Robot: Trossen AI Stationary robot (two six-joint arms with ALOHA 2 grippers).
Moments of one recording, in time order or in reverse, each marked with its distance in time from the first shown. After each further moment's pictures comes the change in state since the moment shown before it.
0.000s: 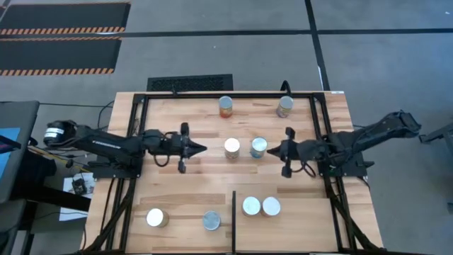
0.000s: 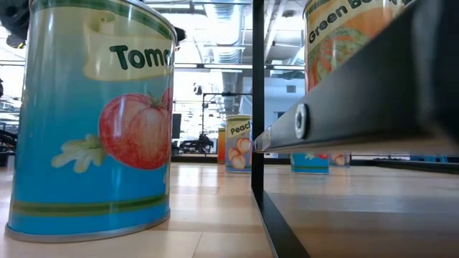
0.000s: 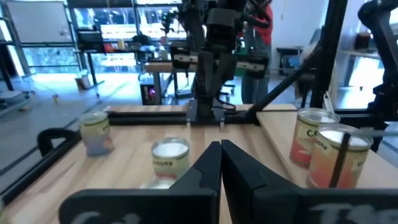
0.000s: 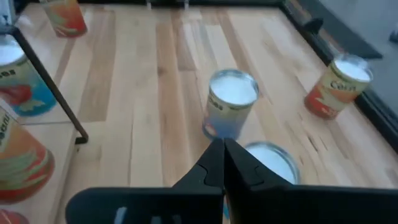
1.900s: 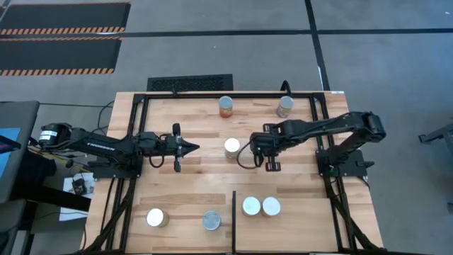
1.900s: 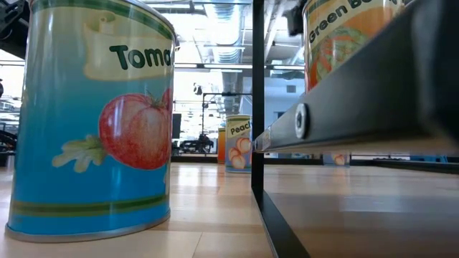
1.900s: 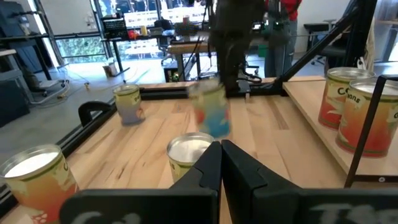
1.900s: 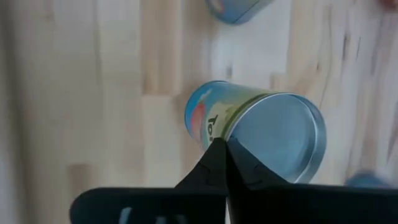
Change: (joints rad) left arm 0.017 -0.099 -0.125 -0.053 -0.080 0.060; right arm -0.187 0.644 0.673 -0.841 -0.247 -0.131
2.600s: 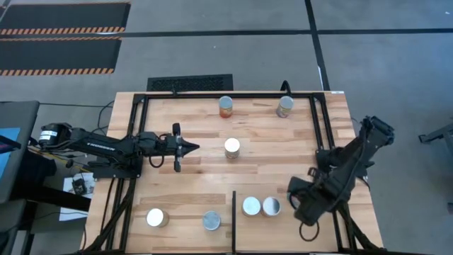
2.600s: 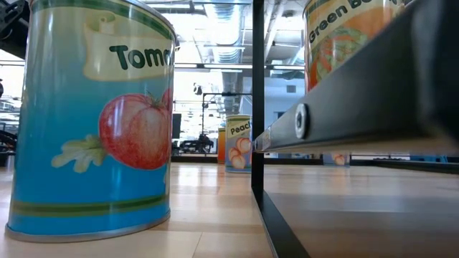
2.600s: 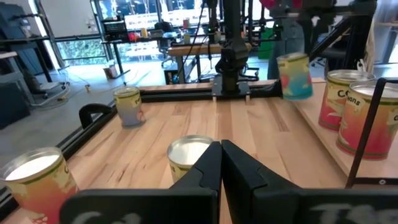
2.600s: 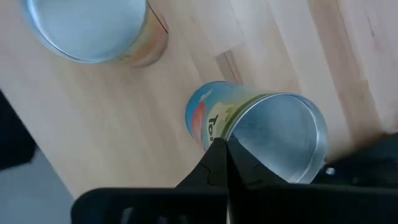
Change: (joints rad) left arm 0.000 0.000 0.000 0.015 0.000 0.003; right arm 0.738 -0.053 0.055 -0.281 -0.004 1.221
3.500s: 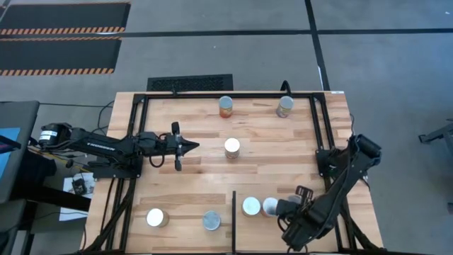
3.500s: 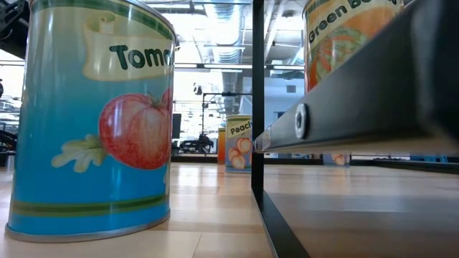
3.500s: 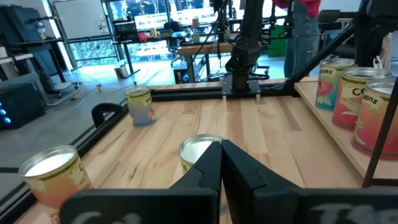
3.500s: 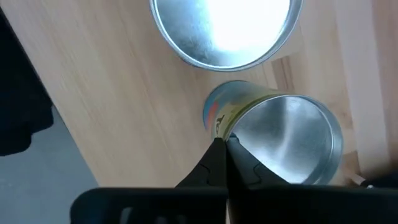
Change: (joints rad) left arm 0.000 0.000 0.000 -0.004 -0.042 0.016; right arm 0.031 0.296 0.232 0.024 -0.031 -0.062
